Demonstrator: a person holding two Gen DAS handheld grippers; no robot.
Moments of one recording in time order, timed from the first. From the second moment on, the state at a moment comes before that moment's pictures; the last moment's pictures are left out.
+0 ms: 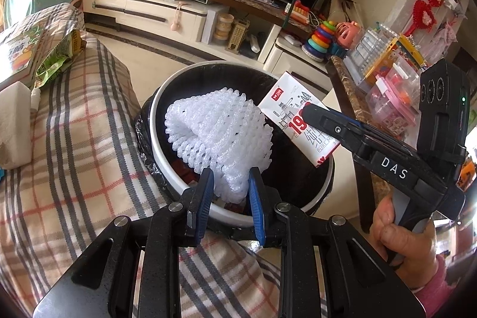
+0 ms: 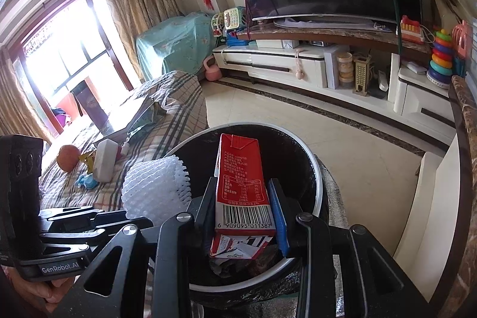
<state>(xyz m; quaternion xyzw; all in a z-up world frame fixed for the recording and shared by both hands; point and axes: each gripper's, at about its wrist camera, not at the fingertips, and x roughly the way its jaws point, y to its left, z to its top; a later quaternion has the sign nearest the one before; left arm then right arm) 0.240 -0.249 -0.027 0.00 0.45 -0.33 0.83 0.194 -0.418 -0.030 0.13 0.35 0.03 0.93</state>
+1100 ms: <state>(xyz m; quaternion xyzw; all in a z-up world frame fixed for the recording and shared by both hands) 0.207 -0.147 -0.030 -0.05 0.43 -0.25 0.87 0.185 -0.370 -0.007 0.14 0.33 0.08 0.93</state>
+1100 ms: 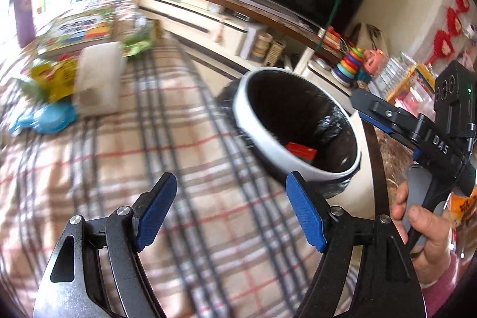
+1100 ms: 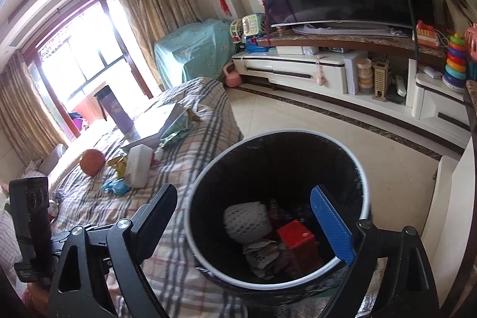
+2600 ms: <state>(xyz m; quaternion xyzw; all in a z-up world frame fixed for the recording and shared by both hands) 0.260 0.026 -0.060 0.11 0.40 -0.16 0.89 0.273 -0.196 -0.059 0.11 0.41 0.20 0.88</state>
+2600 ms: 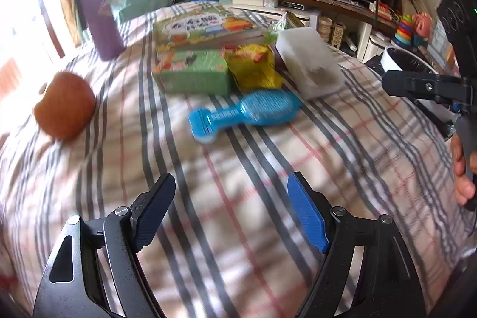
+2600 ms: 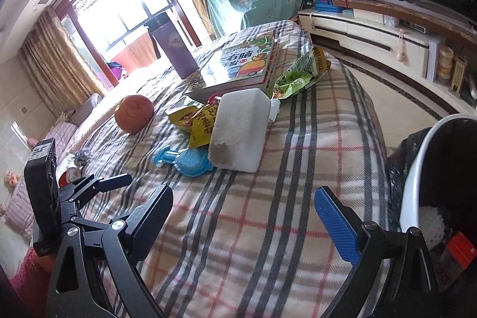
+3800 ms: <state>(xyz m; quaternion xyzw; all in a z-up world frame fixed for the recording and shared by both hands) 0.244 -0.005 -0.062 0.09 0.43 -0.22 0.87 0.256 -0.228 -0.061 0.15 0.41 0.20 0.88</state>
